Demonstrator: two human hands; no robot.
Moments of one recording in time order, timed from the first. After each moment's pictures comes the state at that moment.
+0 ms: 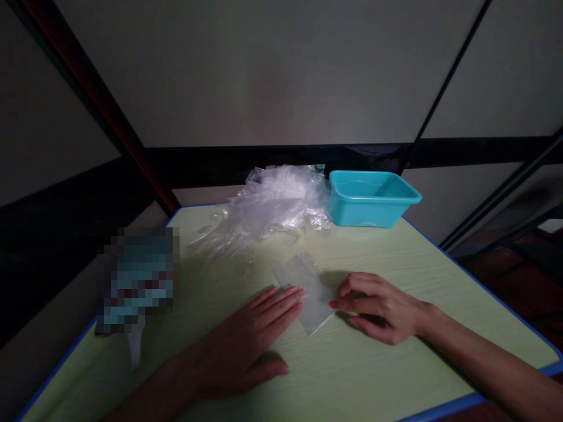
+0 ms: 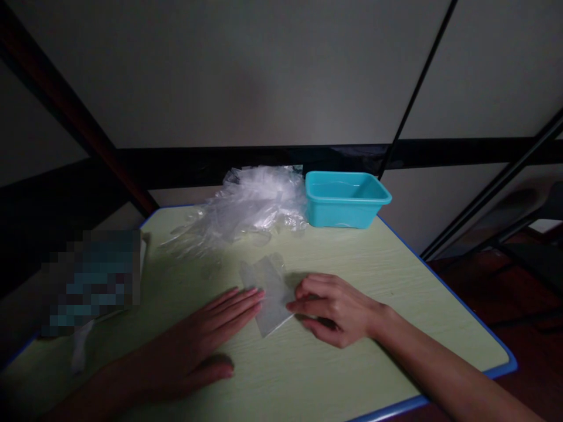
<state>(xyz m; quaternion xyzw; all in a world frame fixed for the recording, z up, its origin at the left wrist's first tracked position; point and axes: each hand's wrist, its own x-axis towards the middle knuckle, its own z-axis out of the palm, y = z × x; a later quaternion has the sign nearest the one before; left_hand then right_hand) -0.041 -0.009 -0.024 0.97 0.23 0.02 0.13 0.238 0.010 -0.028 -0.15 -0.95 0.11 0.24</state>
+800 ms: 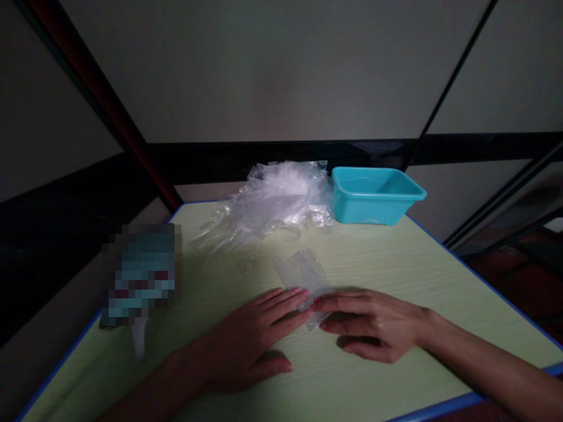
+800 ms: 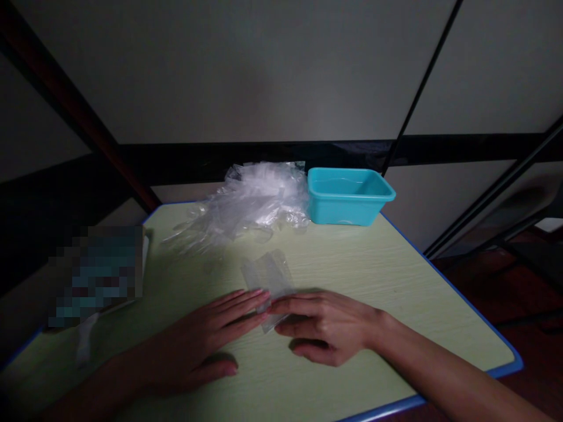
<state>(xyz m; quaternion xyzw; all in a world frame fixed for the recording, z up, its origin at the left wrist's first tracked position) -0.037 -0.008 -0.021 0.96 0.22 0.01 0.15 0.224 0.001 -0.030 -0.09 -0.97 0.15 0.17</state>
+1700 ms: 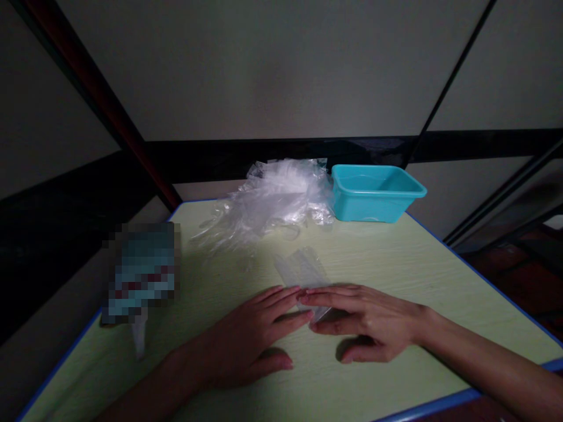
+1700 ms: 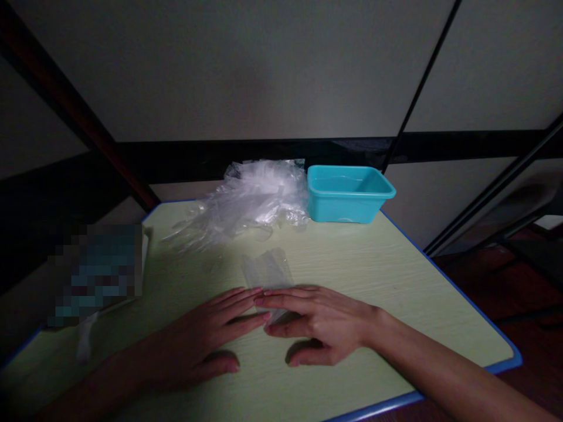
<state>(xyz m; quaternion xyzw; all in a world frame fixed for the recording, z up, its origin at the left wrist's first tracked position) -0.038 -0.008 -0.024 0.96 0.23 0.02 0.17 0.217 0.003 -0.023 -0.08 -0.97 0.17 0.14</state>
